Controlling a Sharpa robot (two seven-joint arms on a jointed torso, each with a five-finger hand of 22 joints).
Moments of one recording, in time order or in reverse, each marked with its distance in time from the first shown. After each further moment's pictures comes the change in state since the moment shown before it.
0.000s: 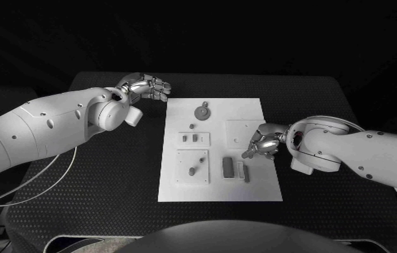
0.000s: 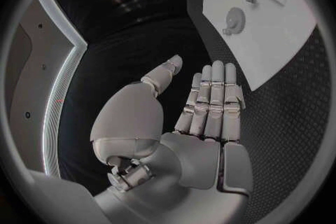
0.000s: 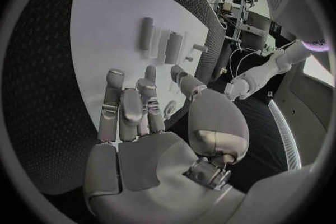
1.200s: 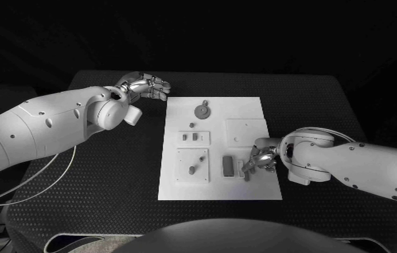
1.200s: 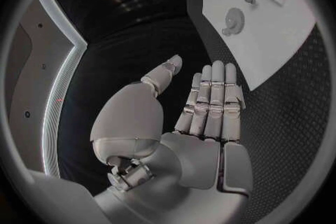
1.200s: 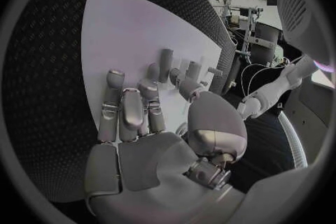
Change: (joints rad) left arm 0.000 -0.003 0.000 0.003 0.000 0.003 -0.003; left_hand 0.000 0.000 -0.002 0.002 0.000 0.000 0.000 0.004 0.000 0.000 0.000 0.000 0.000 0.000 0.000 0.000 0.003 0.000 -0.004 0.004 0.000 -0.001; right arm -0.075 0.050 -0.014 -0.039 -0.075 0.052 -0.062; right_hand -0.035 0.064 -0.007 -0.027 0.000 0.043 -0.017 0.014 0.017 0.024 -0.015 0.014 0.004 0.022 -0.005 0.015 0.016 0.000 0.011 -0.003 0.004 0.000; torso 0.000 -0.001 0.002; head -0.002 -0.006
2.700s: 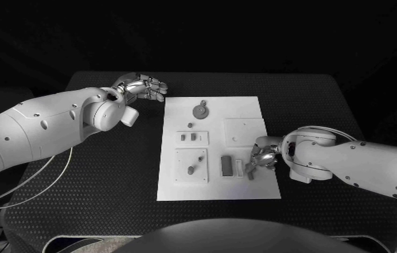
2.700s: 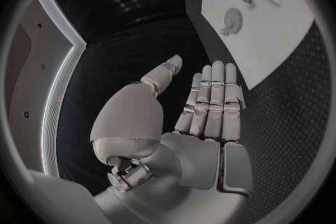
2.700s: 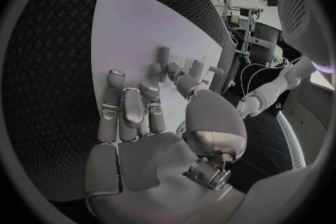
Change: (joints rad) left arm 0.000 -0.006 0.000 0.001 0.000 0.003 -0.008; left_hand 0.000 0.000 0.003 0.003 0.000 0.000 0.000 0.000 -0.001 -0.004 0.004 0.000 -0.001 0.000 0.000 -0.008 0.005 0.000 0.000 0.000 0.000 -0.001; right arm -0.002 -0.021 0.001 -0.010 -0.019 0.000 0.039; right_hand 0.049 0.018 -0.007 -0.067 -0.001 0.002 -0.002 -0.015 0.006 0.008 -0.003 -0.006 -0.005 -0.015 0.003 0.003 -0.041 0.000 -0.004 0.004 0.004 0.000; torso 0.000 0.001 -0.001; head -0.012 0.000
